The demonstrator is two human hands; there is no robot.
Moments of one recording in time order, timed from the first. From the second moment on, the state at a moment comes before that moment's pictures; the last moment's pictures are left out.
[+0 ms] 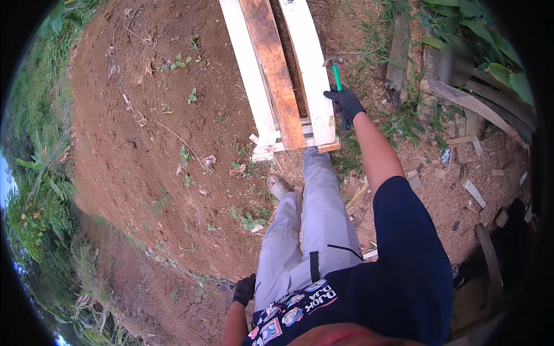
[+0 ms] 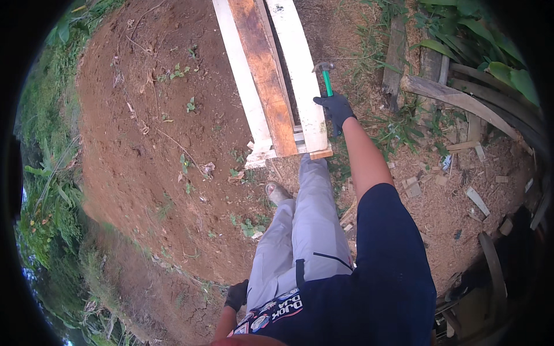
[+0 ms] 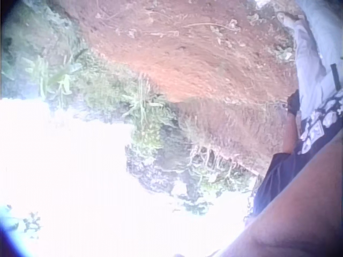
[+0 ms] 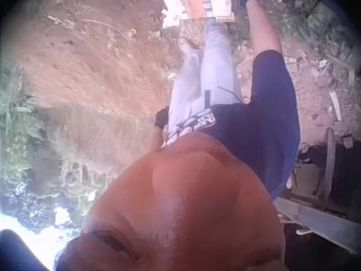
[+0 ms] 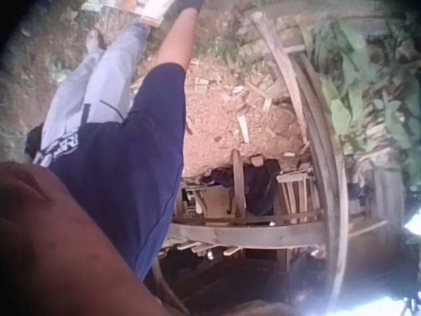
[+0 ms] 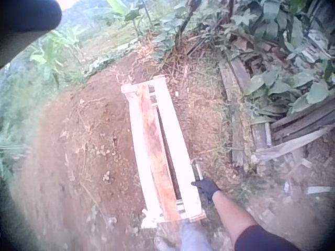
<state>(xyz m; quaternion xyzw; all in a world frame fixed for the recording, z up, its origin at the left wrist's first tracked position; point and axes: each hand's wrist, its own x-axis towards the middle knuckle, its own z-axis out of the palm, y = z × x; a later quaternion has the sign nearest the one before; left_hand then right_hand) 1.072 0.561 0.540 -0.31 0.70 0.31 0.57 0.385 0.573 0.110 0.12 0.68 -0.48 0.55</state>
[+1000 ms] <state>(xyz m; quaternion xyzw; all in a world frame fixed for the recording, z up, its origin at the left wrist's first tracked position) 1.051 0.488 0.537 -0.38 0.72 0.26 0.51 0.590 0.896 0.329 0.23 0.70 -0.07 0.67</state>
